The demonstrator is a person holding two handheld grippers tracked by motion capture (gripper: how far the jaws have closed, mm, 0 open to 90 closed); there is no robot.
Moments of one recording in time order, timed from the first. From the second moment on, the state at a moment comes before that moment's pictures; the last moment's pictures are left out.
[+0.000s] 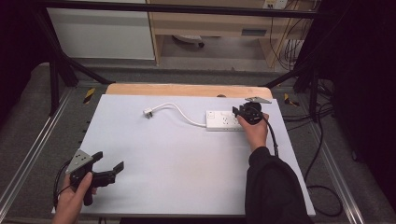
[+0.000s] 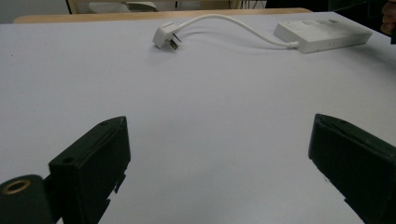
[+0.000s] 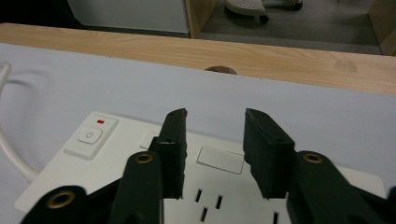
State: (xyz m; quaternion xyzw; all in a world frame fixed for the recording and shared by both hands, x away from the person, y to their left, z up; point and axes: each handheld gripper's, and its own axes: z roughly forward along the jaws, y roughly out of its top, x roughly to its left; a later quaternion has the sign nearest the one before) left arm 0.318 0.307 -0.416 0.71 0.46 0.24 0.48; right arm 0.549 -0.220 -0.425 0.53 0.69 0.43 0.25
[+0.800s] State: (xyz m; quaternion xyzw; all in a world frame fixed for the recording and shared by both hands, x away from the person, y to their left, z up) left arm 0.317 0.307 -0.416 0.71 0.46 0.24 0.48; right arm 0.533 -0.213 -0.401 0.52 0.70 0.44 0.24
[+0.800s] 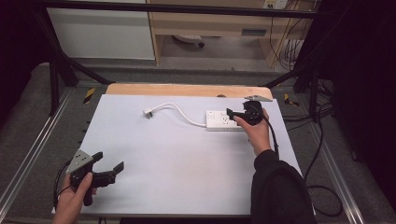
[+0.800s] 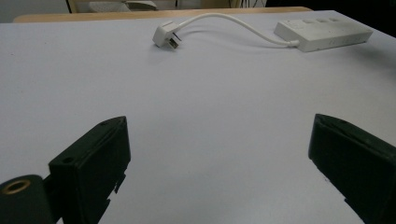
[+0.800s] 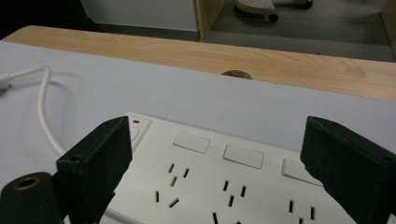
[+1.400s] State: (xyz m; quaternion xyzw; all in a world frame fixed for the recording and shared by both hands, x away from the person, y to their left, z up) left arm 0.317 0.306 -0.416 0.71 0.46 0.24 0.48; right arm 0.515 -0.221 -0.375 0.51 0.69 0.46 0.24
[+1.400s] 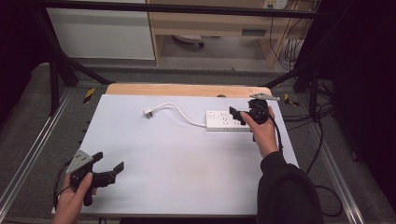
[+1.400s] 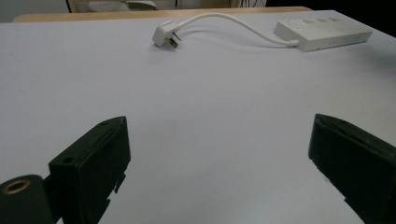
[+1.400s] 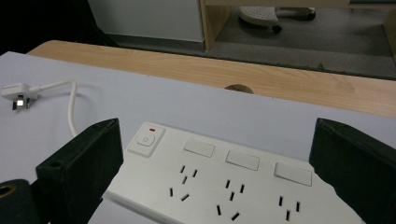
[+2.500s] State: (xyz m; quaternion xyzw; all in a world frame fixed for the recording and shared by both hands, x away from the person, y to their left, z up) left arm 0.317 0.306 -0.417 0.71 0.46 0.24 0.48; right arm 0.461 -0.237 -0.349 0.47 0.69 0.48 0.25
